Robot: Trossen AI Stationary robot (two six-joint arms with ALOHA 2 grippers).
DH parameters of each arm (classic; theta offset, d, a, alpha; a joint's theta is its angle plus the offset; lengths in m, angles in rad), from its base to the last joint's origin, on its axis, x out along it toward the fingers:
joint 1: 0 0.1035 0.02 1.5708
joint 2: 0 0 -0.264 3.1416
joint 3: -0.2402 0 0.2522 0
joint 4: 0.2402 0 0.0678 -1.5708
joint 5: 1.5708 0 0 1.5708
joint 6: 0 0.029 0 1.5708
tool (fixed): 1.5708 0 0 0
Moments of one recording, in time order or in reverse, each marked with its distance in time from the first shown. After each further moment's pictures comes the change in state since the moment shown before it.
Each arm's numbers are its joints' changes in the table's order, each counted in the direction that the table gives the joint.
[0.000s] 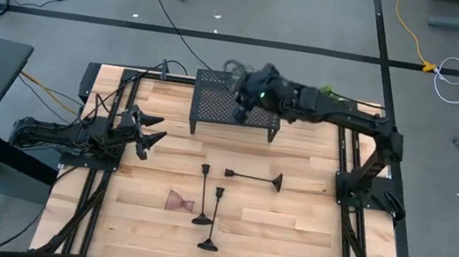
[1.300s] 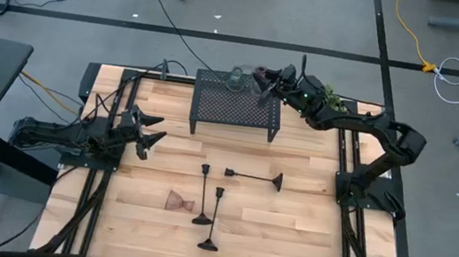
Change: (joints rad) left arm 0.000 0.000 0.000 0.000 -0.001 0.008; right arm -0.415 0.151 0.986 -1.506 -0.519 0.164
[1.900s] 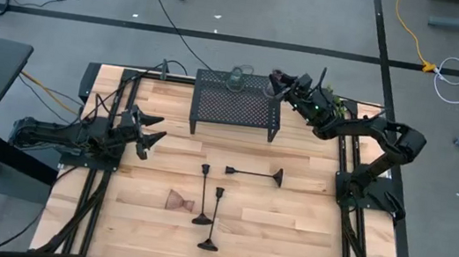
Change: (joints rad) left arm 0.000 0.000 0.000 0.000 -0.003 0.001; right arm -0.075 -0.010 0.232 -0.349 0.094 0.077
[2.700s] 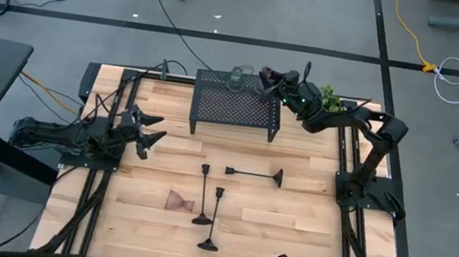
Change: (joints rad) left arm 0.000 0.000 0.000 0.000 -0.005 0.001; right arm -0.010 -0.187 -0.139 0.010 -0.008 0.000
